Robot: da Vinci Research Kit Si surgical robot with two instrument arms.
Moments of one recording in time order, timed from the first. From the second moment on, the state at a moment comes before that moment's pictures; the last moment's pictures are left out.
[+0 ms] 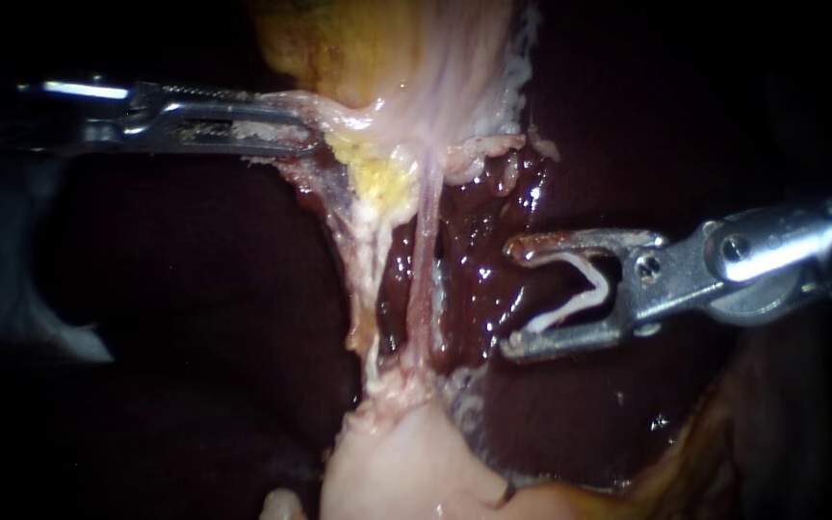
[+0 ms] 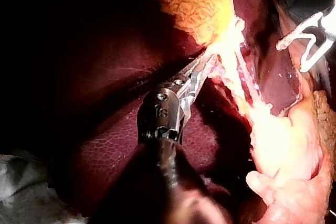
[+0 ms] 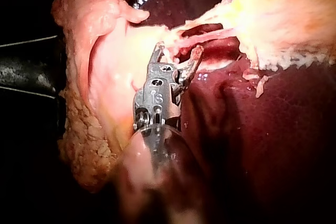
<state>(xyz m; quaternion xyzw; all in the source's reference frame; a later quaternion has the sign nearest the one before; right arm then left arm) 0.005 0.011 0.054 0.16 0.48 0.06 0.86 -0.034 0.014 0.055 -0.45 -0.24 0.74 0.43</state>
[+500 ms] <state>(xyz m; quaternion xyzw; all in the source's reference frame) 0.005 0.011 0.054 0.16 0.48 0.06 0.86 -0.028 0.015 0.048 -0.45 -0.23 0.73 0.46</state>
